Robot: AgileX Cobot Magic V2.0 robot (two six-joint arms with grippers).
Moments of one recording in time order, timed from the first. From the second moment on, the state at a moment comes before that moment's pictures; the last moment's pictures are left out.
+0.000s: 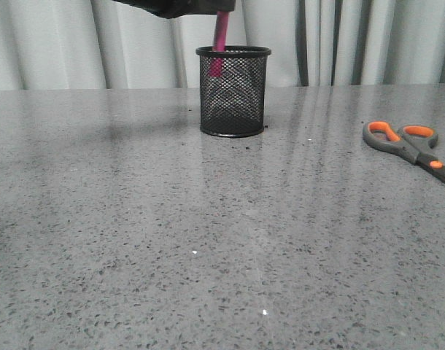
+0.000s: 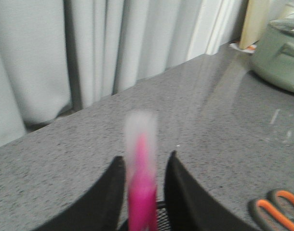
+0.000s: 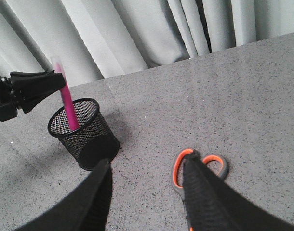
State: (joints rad) left arm -0.38 1.95 -1.53 -1.79 0.62 1.82; right arm 0.12 0.67 -0.67 0.30 0.34 0.02
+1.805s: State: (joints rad) left arm -0.38 0.62 -1.10 -0.62 0.74 0.64; right arm 0.12 1.47 -1.30 0.23 1.23 -0.04
